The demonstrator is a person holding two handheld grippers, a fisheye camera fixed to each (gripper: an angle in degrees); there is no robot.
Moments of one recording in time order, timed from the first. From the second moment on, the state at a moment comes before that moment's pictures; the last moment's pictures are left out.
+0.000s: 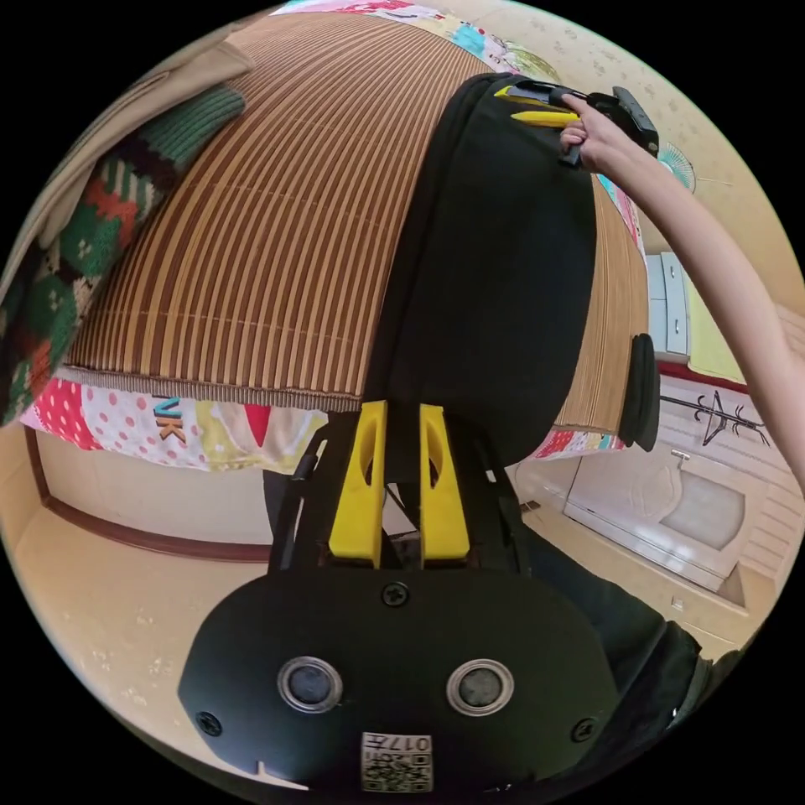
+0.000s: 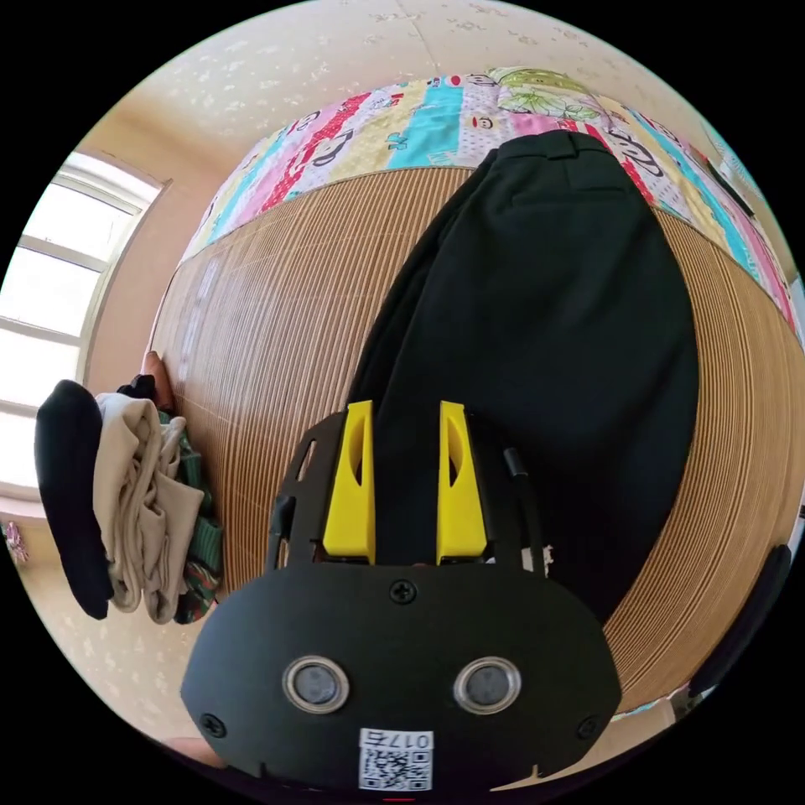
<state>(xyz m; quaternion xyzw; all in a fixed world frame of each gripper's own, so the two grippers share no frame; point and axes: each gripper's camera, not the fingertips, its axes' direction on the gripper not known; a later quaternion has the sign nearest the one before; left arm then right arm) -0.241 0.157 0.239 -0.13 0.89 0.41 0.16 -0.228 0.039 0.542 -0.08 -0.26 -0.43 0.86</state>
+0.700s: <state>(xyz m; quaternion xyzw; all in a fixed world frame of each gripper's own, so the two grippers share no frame) -0.185 0.131 0.258 -0.16 0.90 0.41 0.06 -0.146 0.061 0.525 -0.07 -0.38 -0.37 0.85</state>
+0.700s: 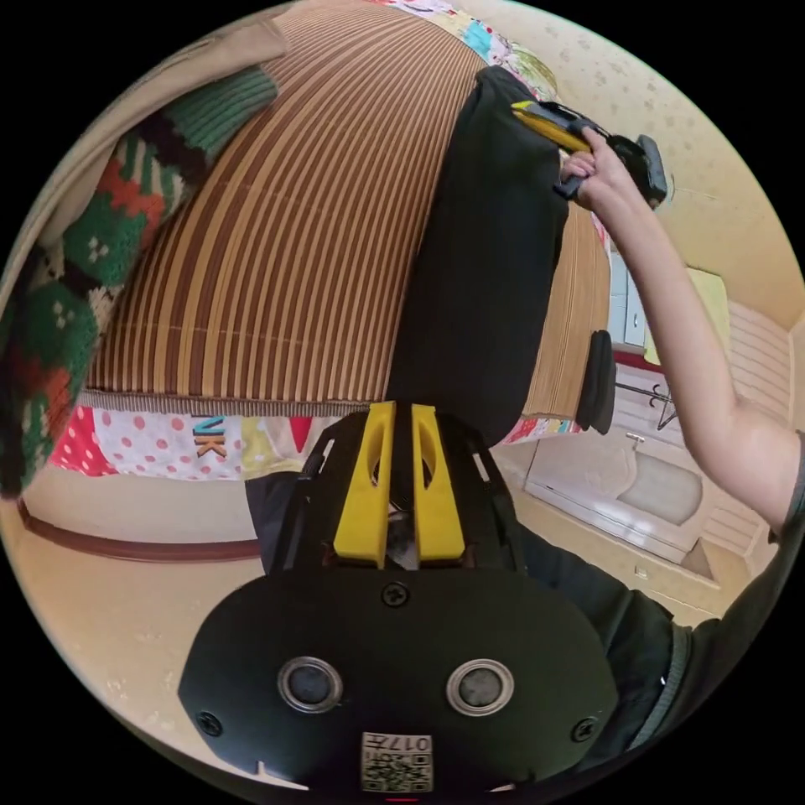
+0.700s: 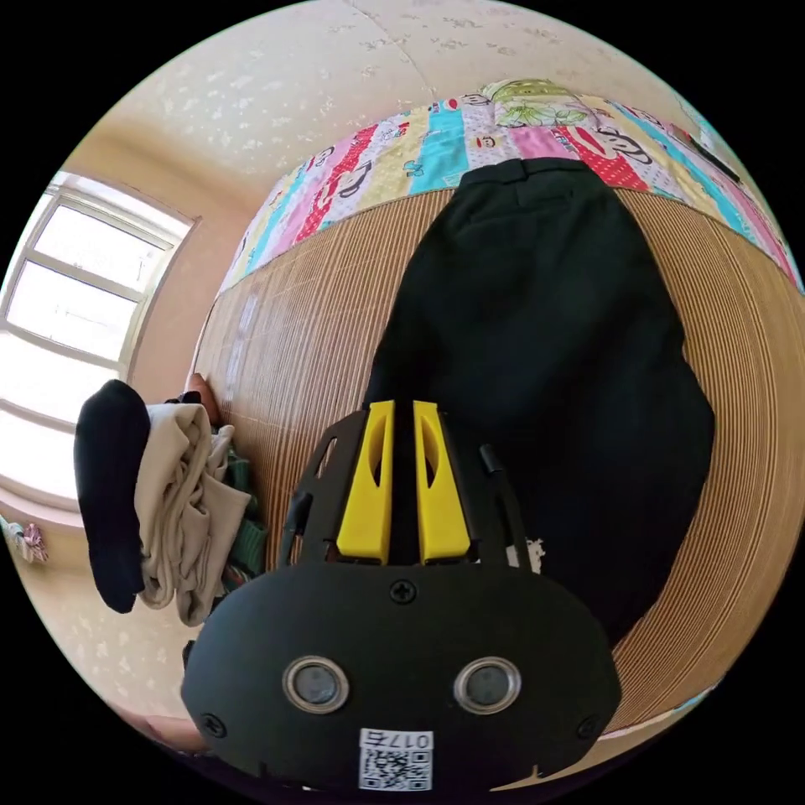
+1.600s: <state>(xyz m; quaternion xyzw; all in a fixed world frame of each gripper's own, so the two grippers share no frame) -0.178 0.111 0.198 -0.10 0.89 0.44 0.08 0.171 0.108 0.655 -0.26 -0.36 -0.26 0.86</state>
